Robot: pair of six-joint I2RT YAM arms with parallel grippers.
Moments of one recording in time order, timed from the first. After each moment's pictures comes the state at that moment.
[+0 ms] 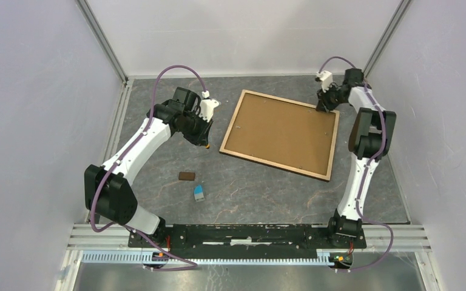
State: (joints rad) left arm -0.39 1.50 1.32 -0.87 0.29 0.25; right arm -0.16 2.37 1.94 -0.62 -0.58 -0.81
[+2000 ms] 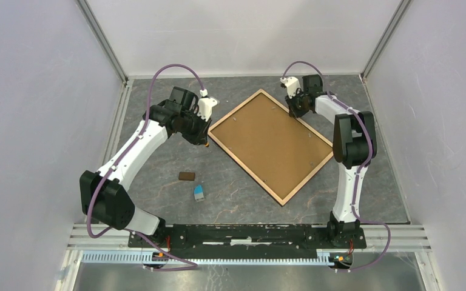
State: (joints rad) left arm -0.39 1.46 1.32 -0.87 0.29 0.25; right arm 0.12 2.16 1.59 -0.35 -0.25 -0.47
